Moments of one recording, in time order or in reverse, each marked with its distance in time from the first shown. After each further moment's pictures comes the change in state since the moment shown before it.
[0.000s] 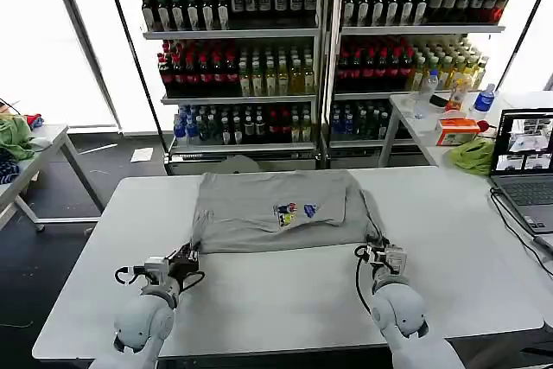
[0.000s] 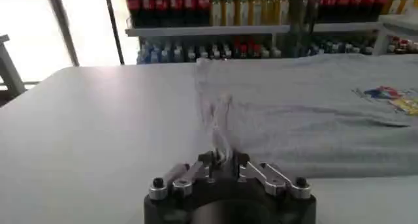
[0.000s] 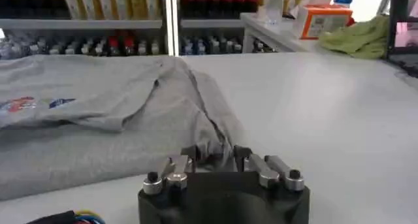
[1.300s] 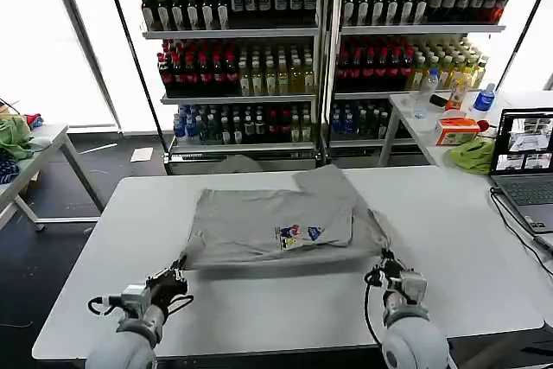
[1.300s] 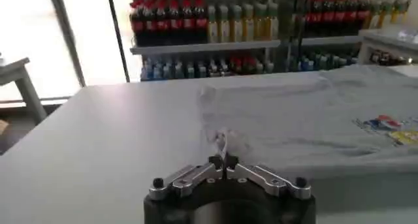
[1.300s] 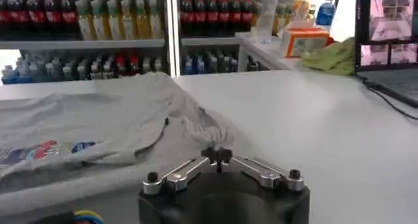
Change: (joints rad) left arm 0.299 0.031 -0.080 -0.322 0.011 -0.040 -0.016; right arm -0.371 -0.021 0.035 0.433 -0.011 0.019 0.131
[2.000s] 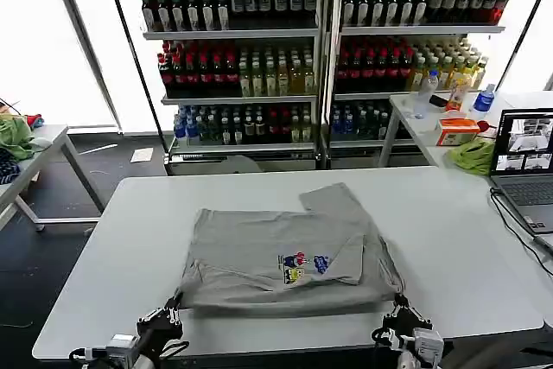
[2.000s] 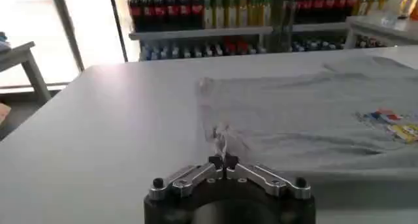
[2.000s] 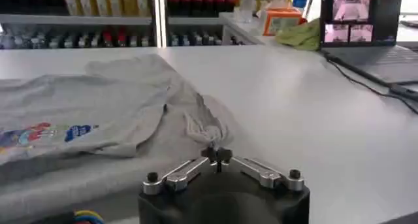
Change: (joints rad) left arm 0.252 -0.019 -0.027 -0.142 0.034 -0.046 0.002; right arm -0.216 -0.011 0.012 0.113 -0.053 0.020 0.063
